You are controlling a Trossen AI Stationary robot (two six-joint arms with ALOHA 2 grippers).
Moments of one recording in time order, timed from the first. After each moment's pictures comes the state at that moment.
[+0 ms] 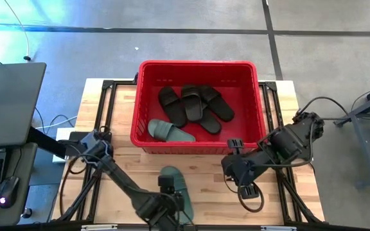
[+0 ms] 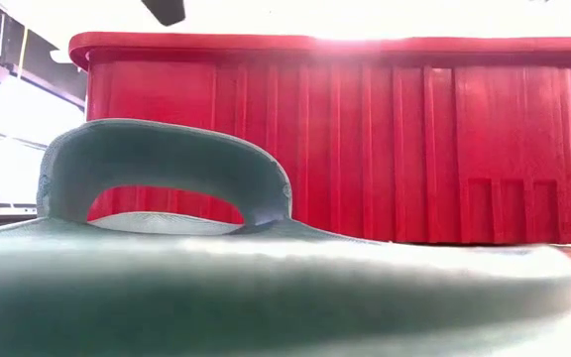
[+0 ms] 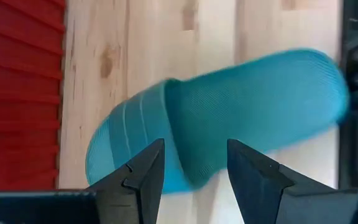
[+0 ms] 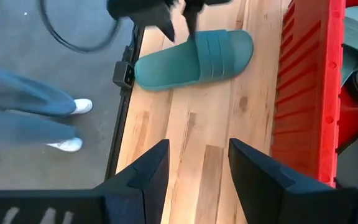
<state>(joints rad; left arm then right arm) -0.61 2.22 2.03 -1.25 -0.48 -0.69 0.59 1.78 2.29 -1.55 0.12 0.39</state>
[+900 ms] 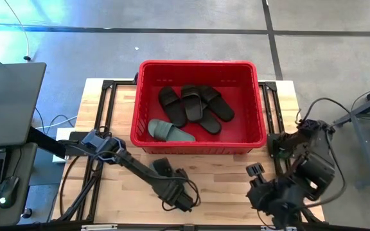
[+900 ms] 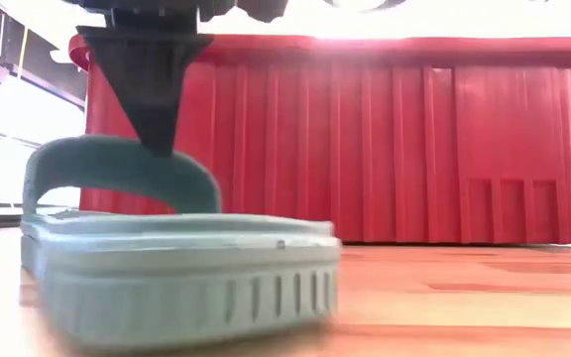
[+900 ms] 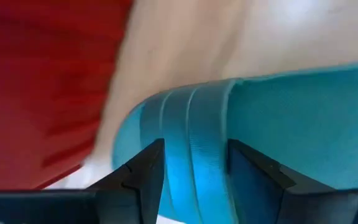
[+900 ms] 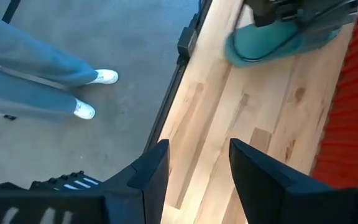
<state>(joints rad) -0.44 2.31 2.03 -1.51 -0.37 -0.97 0.88 1.78 2.29 -1.57 0.16 0.48</state>
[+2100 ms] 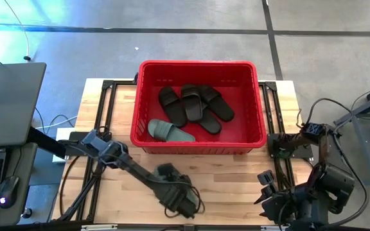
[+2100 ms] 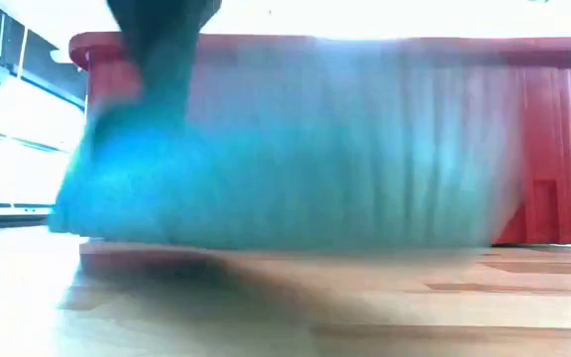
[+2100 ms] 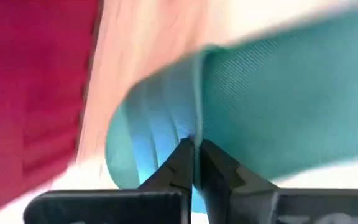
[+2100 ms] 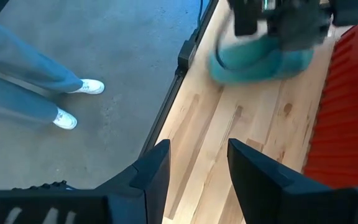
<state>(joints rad) -0.47 2.38 2.19 -1.57 -0.32 -0.93 1.04 1.78 2.29 -1.57 0.34 0.54</state>
